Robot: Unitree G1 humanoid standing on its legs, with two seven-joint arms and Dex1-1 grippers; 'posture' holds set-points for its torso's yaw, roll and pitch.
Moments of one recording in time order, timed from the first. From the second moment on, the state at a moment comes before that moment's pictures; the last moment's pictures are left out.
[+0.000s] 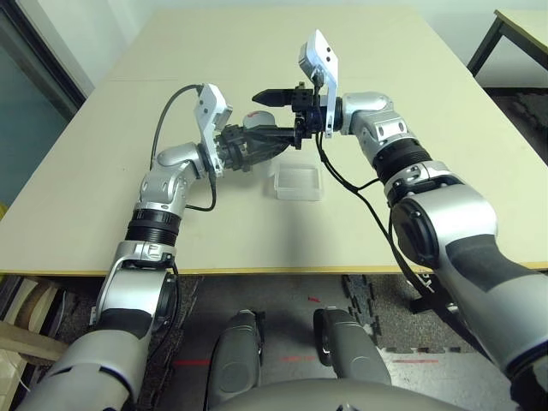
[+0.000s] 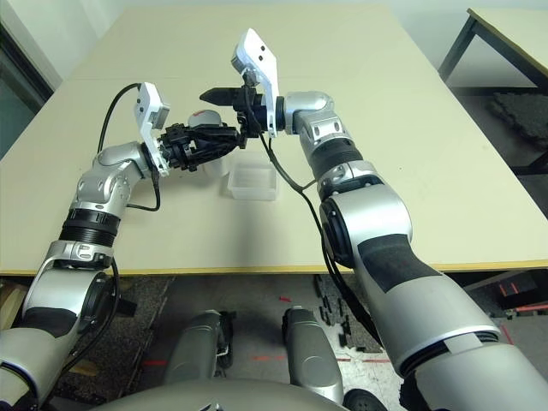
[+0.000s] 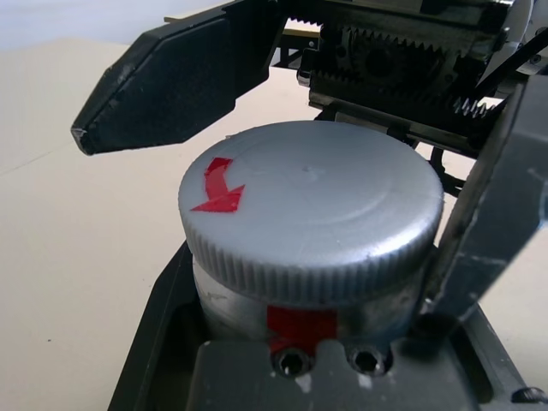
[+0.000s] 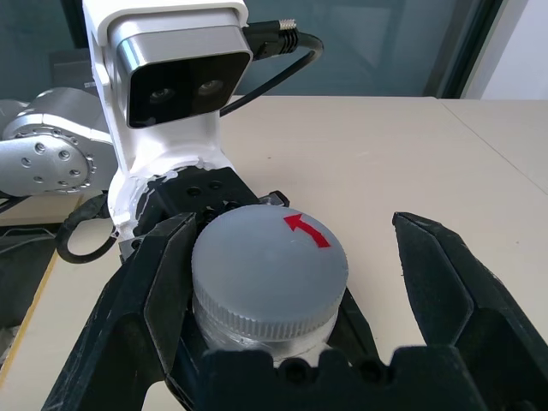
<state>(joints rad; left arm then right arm) -0.77 0.37 -0.01 0.49 -0.35 0.22 -1.06 -1.31 -0.10 -0.03 1.20 0.09 -0.10 1.25</state>
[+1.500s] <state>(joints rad) -0.76 0.37 -0.01 0.49 -0.35 0.22 -1.06 -1.28 -0.27 -0.06 1.22 0.09 -0.06 1.36</state>
